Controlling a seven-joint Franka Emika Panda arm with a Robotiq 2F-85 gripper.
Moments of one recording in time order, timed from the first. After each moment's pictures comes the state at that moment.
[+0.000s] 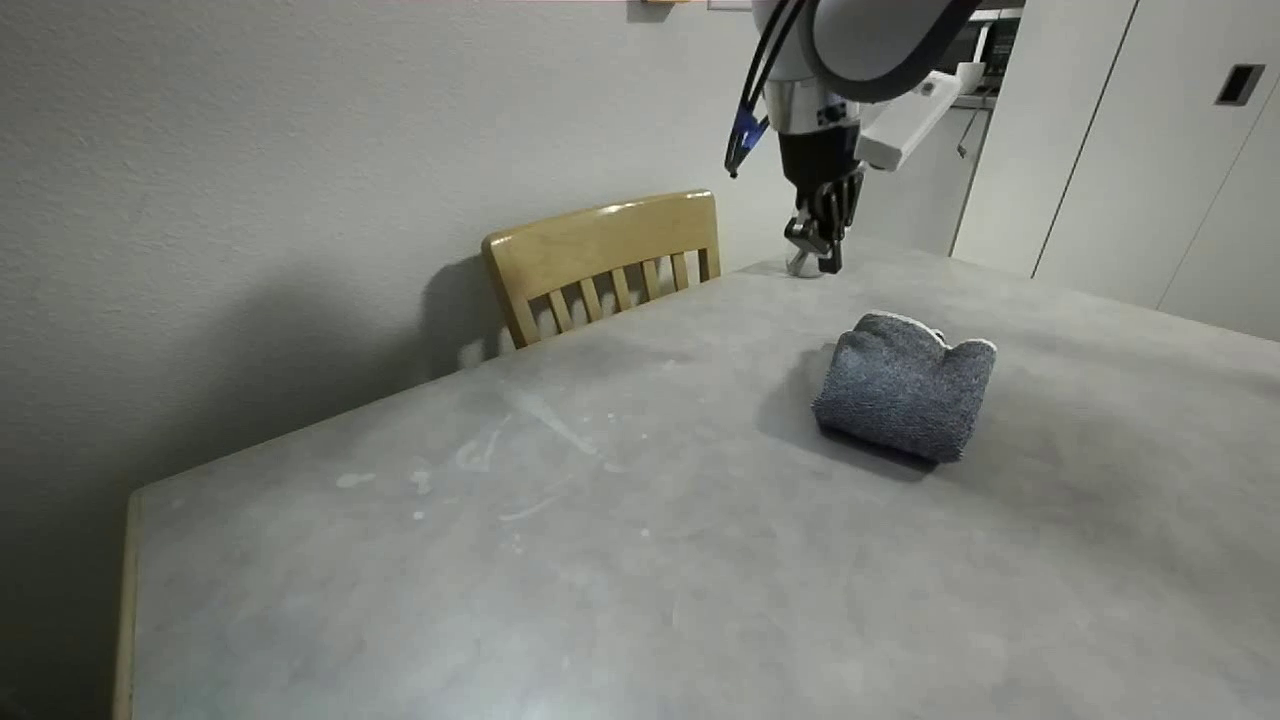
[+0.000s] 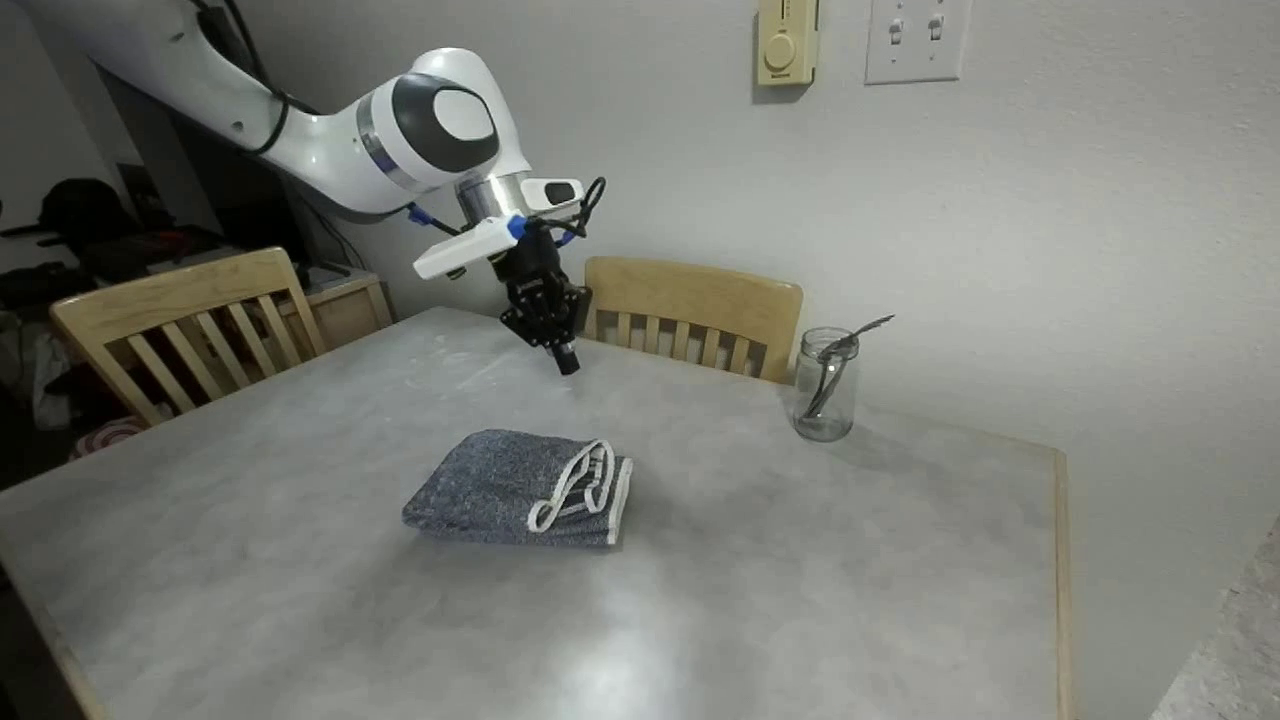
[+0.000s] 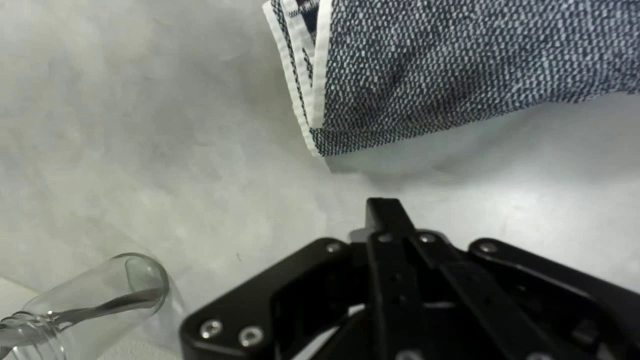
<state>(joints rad) 0.11 0.65 -0.09 -1.55 -0.35 2.15 0.06</state>
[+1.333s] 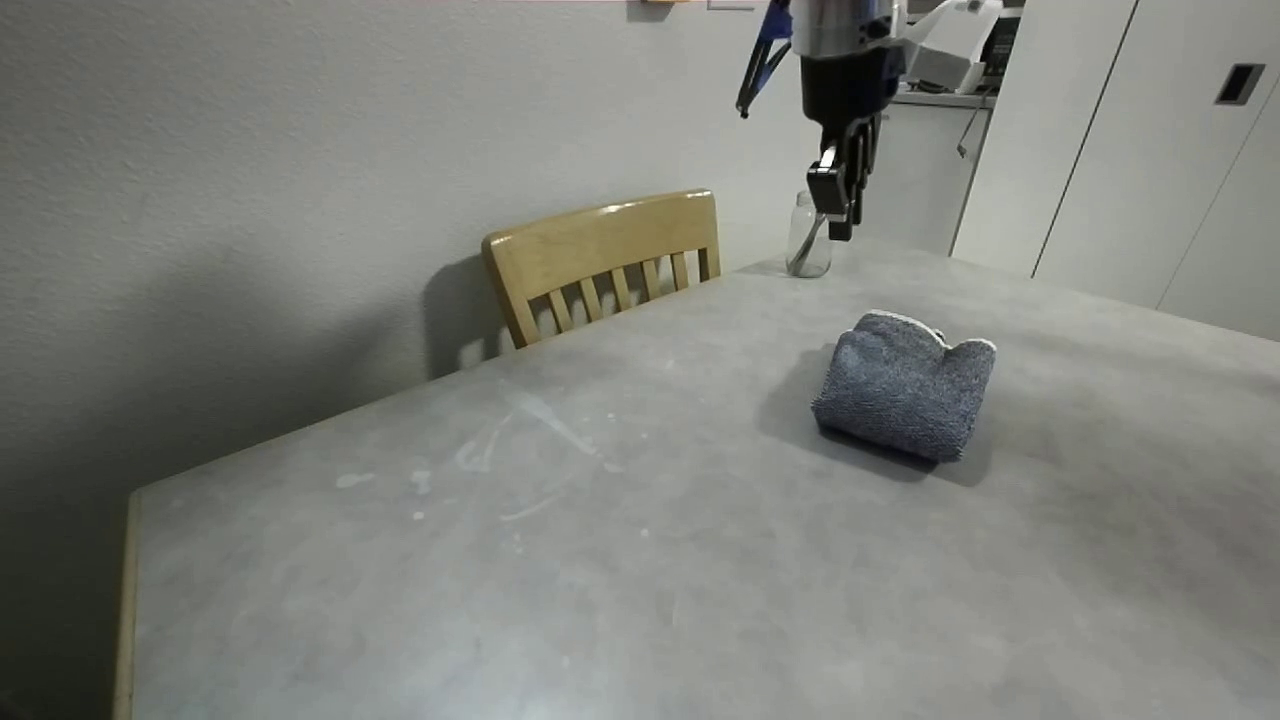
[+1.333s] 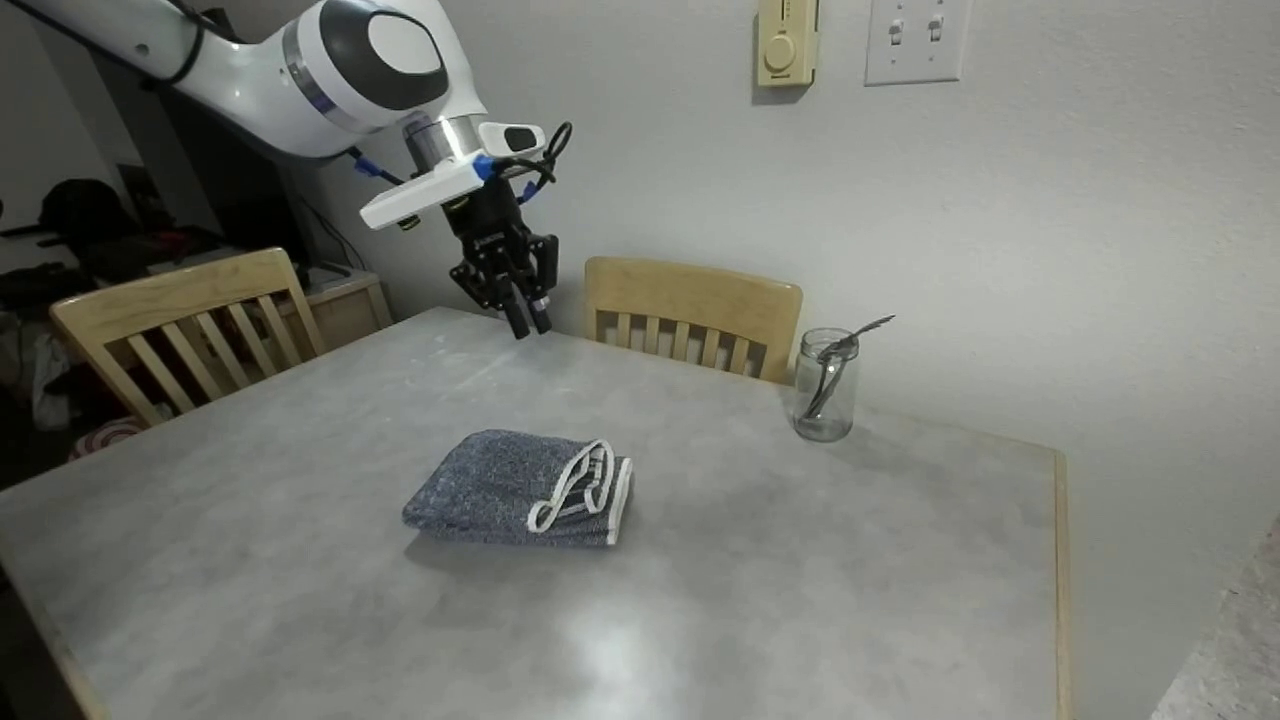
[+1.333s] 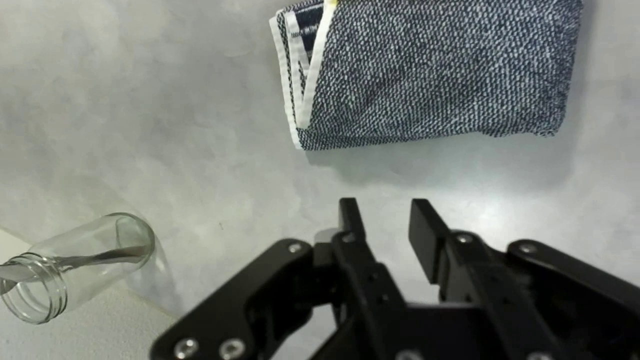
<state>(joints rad) 0.10 0.47 -0.05 -1.69 -0.34 2.15 -0.07</state>
